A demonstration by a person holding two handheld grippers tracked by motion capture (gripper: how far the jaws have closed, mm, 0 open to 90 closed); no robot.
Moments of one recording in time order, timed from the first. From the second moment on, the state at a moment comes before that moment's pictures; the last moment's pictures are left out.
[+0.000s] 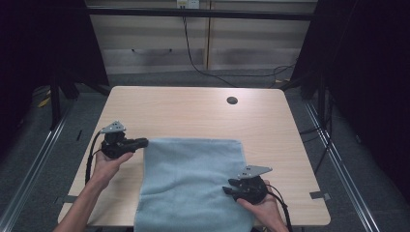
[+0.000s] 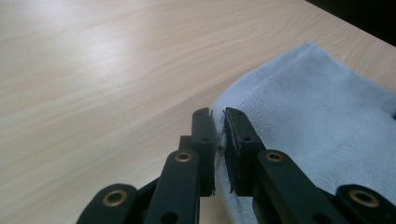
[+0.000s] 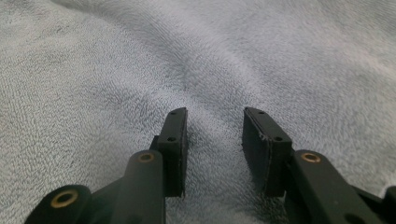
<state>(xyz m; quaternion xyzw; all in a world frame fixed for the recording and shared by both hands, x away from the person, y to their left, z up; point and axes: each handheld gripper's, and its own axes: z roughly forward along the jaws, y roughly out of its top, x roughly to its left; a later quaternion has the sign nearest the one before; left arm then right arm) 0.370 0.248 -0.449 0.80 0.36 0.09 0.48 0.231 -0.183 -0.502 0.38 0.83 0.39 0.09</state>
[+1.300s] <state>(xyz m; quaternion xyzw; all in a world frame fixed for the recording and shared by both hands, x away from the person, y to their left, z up) 0.271 0.228 -0.502 0.86 0.30 0.03 0.41 0.221 -0.219 -0.503 0.44 0.80 0.40 0.10</state>
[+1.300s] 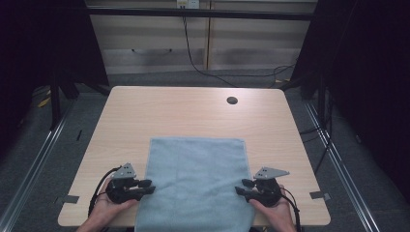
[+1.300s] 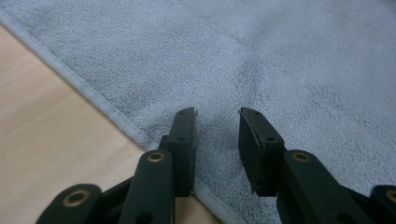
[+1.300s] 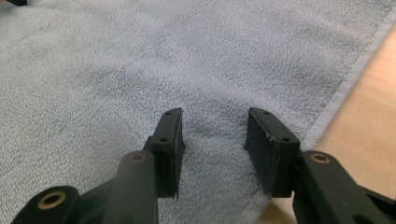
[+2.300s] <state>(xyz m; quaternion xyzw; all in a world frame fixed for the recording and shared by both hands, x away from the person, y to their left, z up) 0.272 0.228 -0.501 0.86 0.31 0.05 0.40 0.235 -0.213 -0.502 0.43 0.81 0.38 0.13</state>
